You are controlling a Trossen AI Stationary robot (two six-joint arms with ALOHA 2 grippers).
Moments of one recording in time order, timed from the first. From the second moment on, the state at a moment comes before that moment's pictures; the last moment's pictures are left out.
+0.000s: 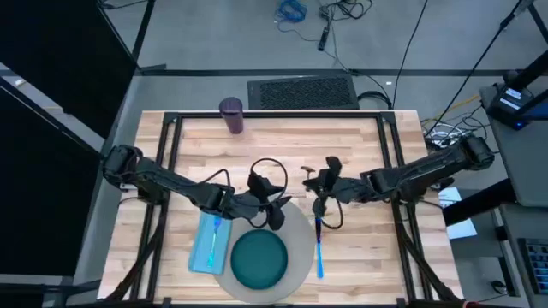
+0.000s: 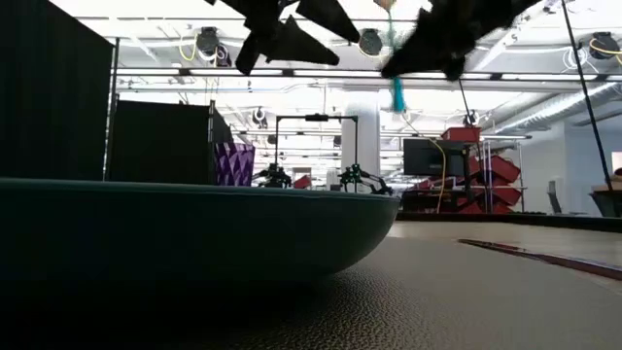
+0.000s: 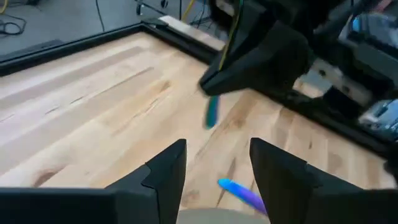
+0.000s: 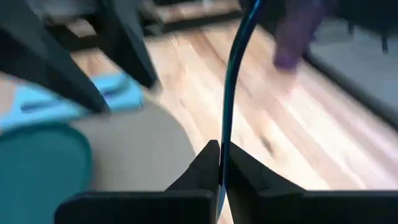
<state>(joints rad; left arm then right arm) -0.30 1.63 1.09 0.07 -0.61 -0.57 0.28 1.22 0.80 -0.24 0.56 0.44</state>
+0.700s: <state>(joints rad) -0.50 1.48 1.09 -0.21 -0.90 -0.54 0.96 1.22 0.80 -0.76 0.55 1.79</state>
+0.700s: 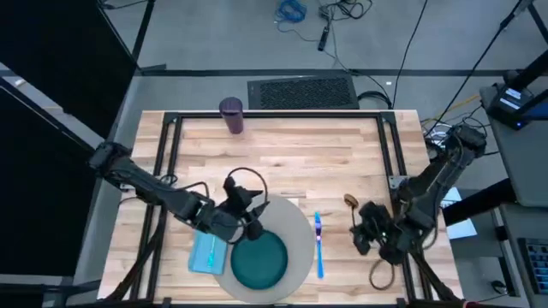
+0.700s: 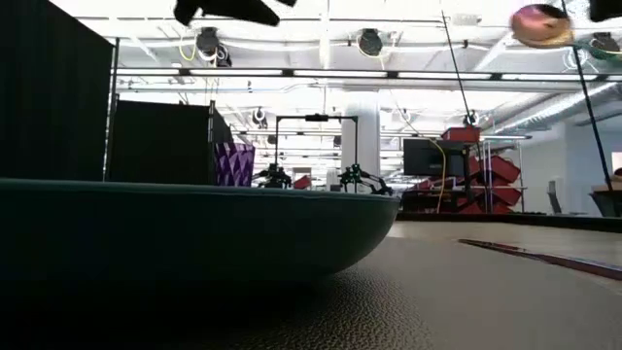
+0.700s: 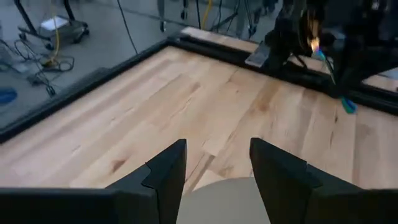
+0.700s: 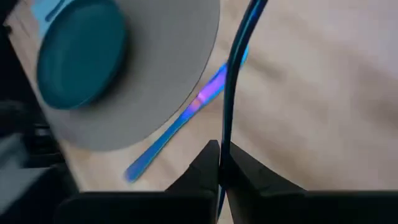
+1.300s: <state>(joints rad) -0.53 1.48 1.09 -0.20 -0.92 -0.51 0.94 1.67 0.80 -0.18 0.48 1.99</state>
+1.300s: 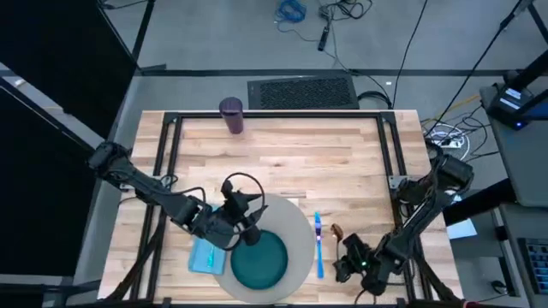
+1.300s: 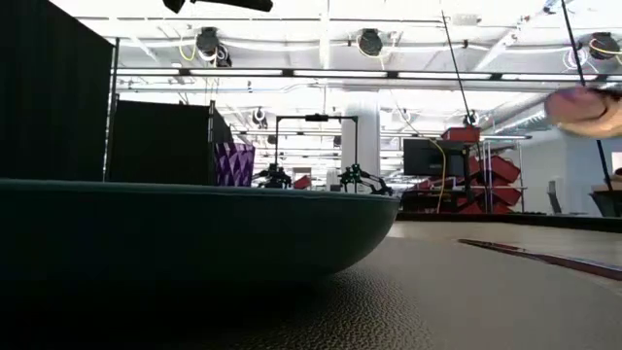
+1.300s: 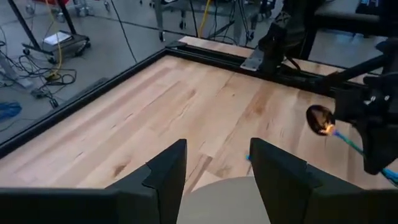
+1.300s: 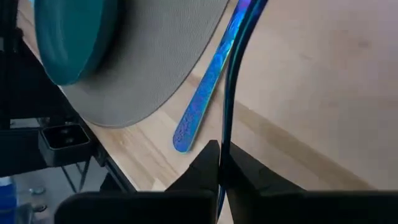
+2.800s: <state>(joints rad) -0.54 1.48 1.09 -0.20 -0.91 -0.51 0.90 1.68 0.80 -0.26 0.48 2.14</state>
